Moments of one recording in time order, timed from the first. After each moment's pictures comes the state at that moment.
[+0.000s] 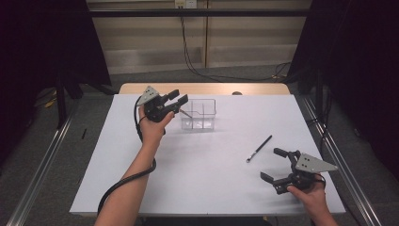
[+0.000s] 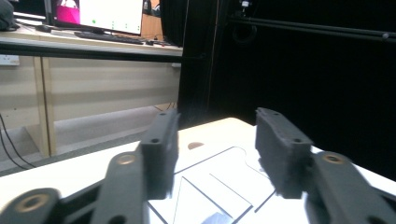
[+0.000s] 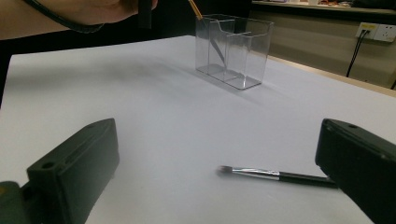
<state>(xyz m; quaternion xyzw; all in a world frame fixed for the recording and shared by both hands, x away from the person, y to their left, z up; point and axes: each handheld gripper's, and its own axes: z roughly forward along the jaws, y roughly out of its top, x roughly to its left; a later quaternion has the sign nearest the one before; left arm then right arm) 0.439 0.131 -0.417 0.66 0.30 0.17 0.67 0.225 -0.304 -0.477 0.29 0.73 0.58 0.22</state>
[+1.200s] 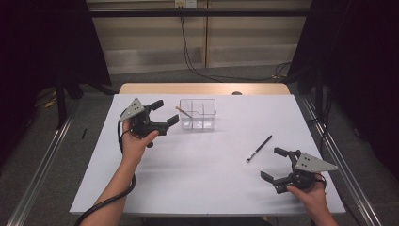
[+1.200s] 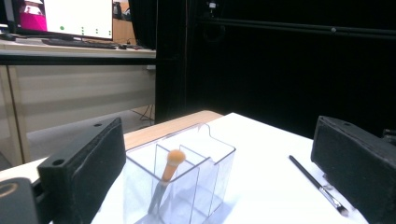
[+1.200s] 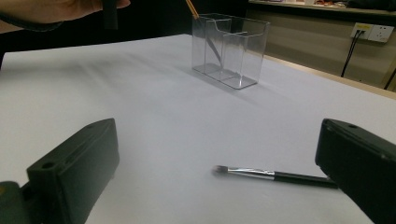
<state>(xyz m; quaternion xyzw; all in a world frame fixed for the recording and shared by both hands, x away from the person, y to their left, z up) 0.396 0.173 -0.420 0.68 0.25 0.14 0.68 0.226 -0.304 -0.476 0.29 0.73 0.58 0.23</state>
